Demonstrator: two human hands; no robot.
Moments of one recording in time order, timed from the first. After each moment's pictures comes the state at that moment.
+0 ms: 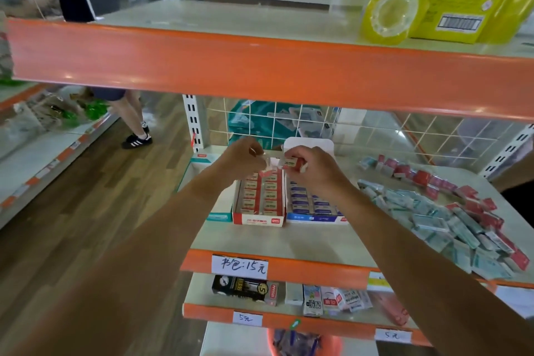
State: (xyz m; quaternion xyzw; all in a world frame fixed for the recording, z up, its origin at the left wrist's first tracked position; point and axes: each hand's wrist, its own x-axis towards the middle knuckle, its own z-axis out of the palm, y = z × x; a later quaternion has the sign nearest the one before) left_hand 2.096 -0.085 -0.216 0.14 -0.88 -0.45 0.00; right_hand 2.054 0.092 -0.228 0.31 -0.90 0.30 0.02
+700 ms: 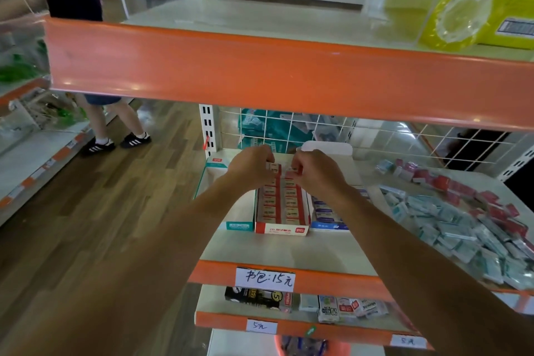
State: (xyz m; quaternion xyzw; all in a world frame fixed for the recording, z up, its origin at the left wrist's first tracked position) left_hand 2.081 -0.113 -0.244 0.07 -0.96 -0.26 0.05; right_hand 2.035 0.040 -0.253 0.28 -0.95 0.16 0.05
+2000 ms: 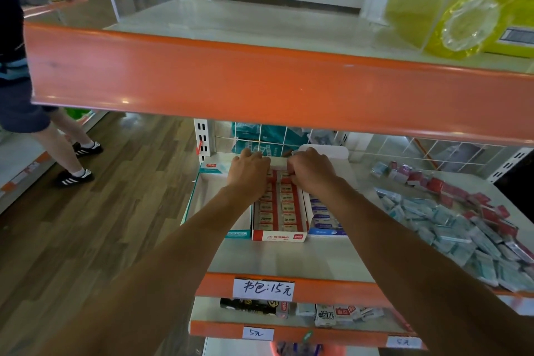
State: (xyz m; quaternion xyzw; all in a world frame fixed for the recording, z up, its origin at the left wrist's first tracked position) left_hand 2.062 -0.113 -0.275 0.02 -0.99 -0.05 0.10; right_hand 2.014 0.027 -0.246 0.28 -0.96 -0.01 0.03
